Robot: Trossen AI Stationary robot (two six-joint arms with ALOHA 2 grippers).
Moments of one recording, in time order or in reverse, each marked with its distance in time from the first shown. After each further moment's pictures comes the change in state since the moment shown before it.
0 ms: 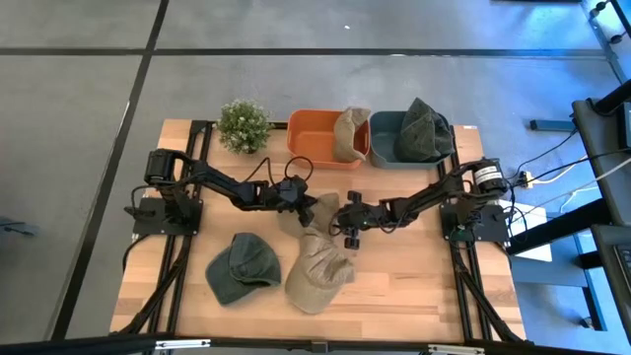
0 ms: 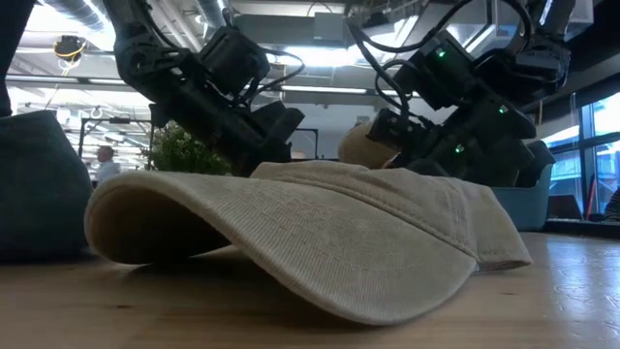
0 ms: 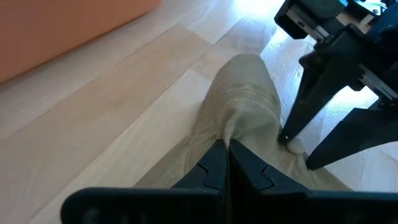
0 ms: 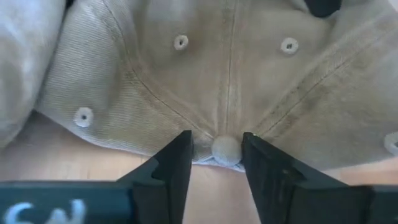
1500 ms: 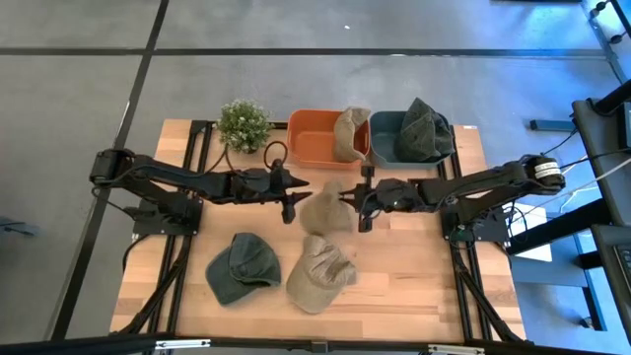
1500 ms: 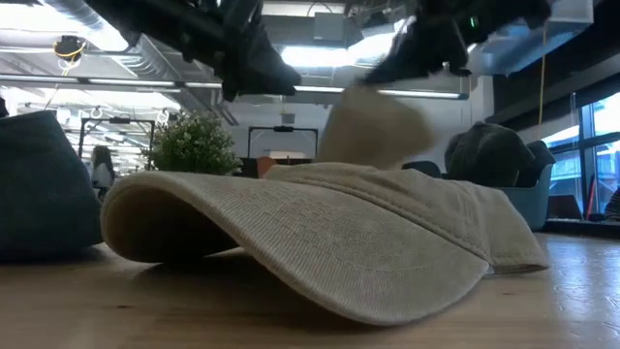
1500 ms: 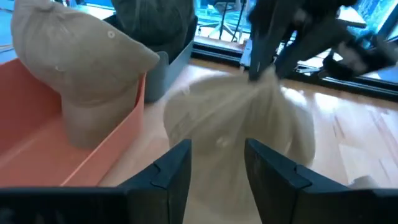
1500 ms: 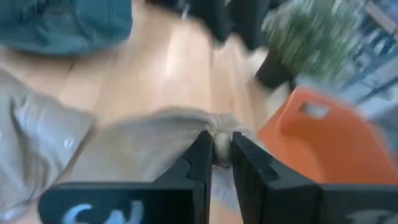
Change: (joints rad) left arm -0.060 -0.456 -0.001 -0.208 -0.047 0.342; right arm -0.003 -0.528 0.135 -0.331 0.129 -0.359
